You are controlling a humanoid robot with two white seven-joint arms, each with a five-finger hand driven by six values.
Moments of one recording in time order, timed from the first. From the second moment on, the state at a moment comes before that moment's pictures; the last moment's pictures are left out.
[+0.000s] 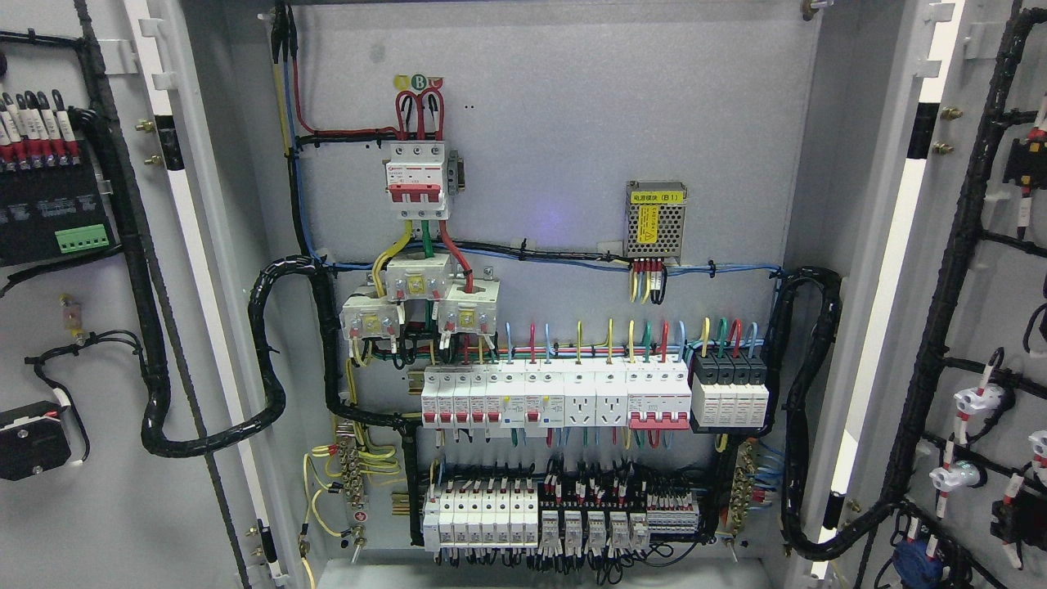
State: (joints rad) left arm 0.21 0.48 0.42 -1.51 0.55 -0.74 -0.28; right arm 0.50 -0.46 -0.39 -1.95 -0.98 -0.53 0.43
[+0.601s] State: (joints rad) left arm 0.38 0.44 0.26 -1.64 0.54 -0.76 -0.28; right arm 0.51 -0.47 -0.38 -1.96 -1.00 -0.53 0.43
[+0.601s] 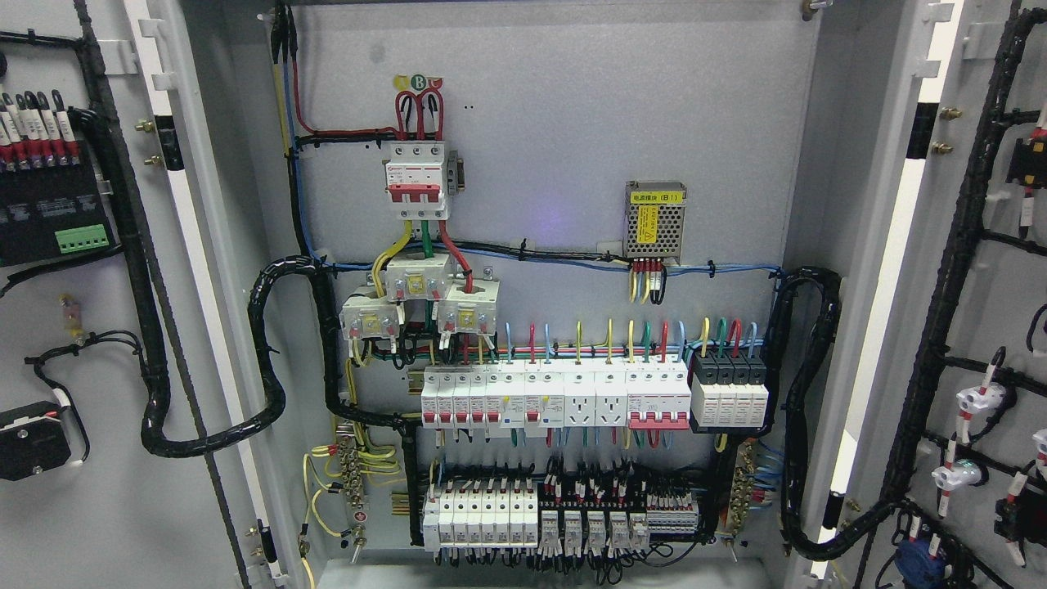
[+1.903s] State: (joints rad) left arm 0.60 0.34 0.05 -1.57 0.42 -0.76 -0.28; right arm 0.55 -0.51 -0.05 -1.94 -0.92 -0.56 0.46
